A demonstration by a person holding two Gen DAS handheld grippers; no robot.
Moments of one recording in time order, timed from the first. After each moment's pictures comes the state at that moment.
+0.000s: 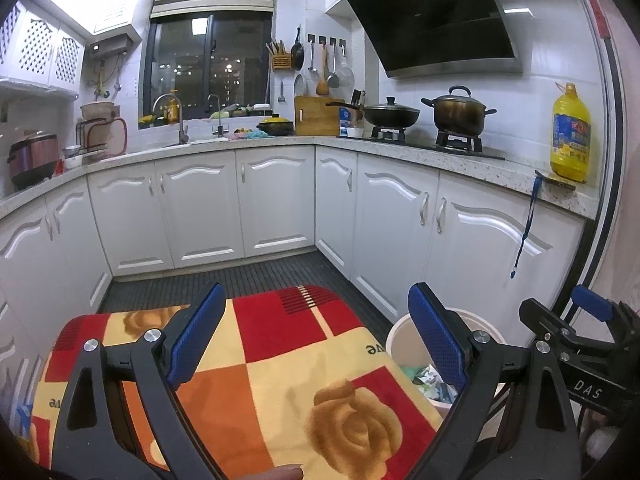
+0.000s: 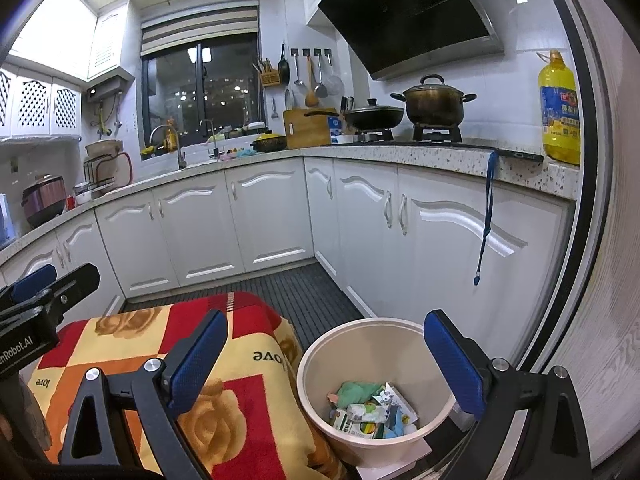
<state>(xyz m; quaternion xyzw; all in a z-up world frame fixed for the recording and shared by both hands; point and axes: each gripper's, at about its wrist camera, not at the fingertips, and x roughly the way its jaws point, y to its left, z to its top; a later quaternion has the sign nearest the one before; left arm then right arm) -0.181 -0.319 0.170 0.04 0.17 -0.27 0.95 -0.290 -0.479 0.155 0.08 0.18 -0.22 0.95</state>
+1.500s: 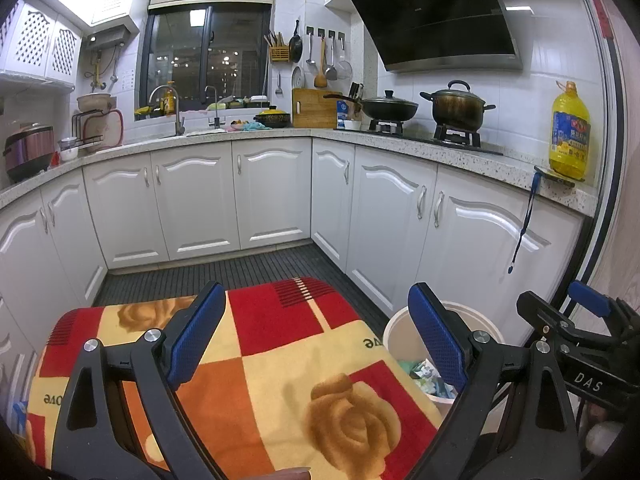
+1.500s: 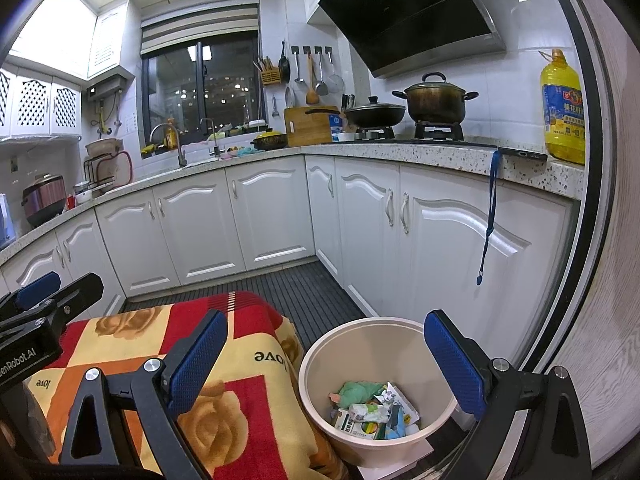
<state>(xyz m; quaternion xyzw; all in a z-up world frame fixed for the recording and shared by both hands) -0.176 -0.321 0.167 0.03 0.19 -0.27 0.94 -0.286 -0.481 0.156 0.08 0.19 -0.22 0.95</state>
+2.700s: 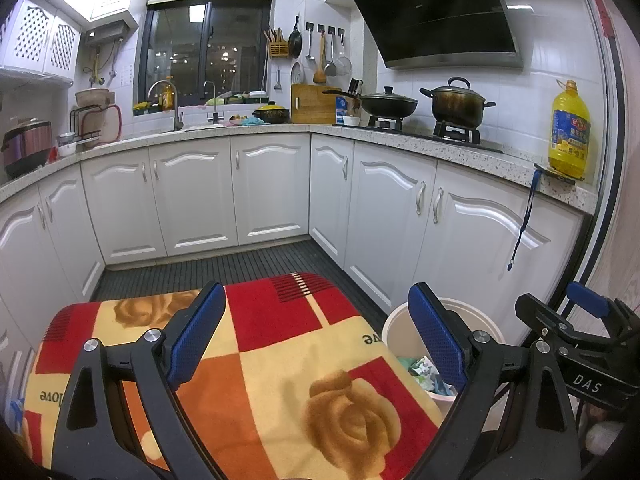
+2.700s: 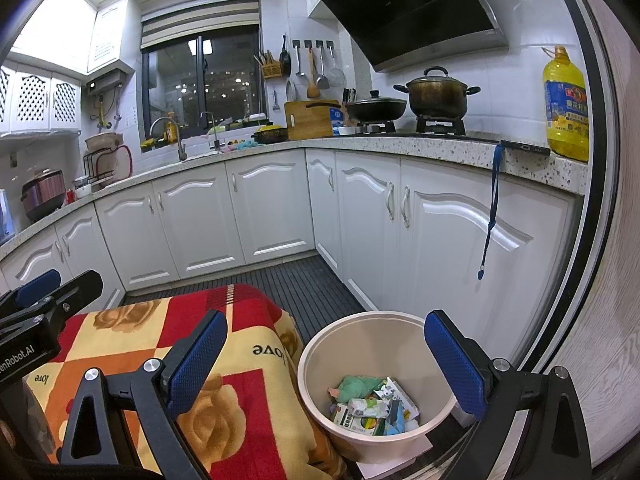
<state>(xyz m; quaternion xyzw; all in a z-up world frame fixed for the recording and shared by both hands) -0.174 -0.323 0.159 0.03 0.19 -0.28 0.94 -0.284 -0.484 0.146 0.08 0.20 -0.22 0.95</state>
